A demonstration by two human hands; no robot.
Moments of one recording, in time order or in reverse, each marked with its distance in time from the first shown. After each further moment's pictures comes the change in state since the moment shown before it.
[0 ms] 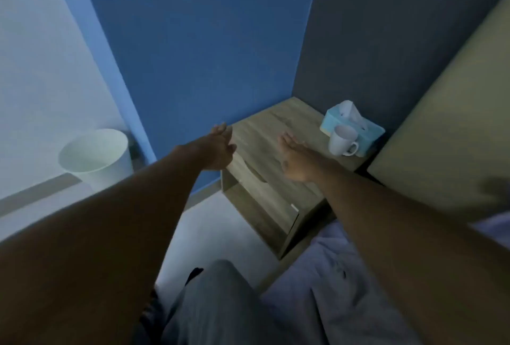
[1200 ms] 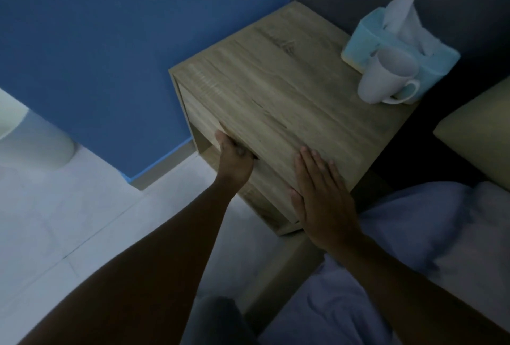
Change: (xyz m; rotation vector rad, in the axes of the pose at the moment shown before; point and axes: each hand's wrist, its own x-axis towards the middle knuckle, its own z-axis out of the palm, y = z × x) left_hand 0.167 -0.015 0.261 -1.047 0.086 -0.241; right_hand 0.035 0.072 0.223 -0.114 0.361 0.107
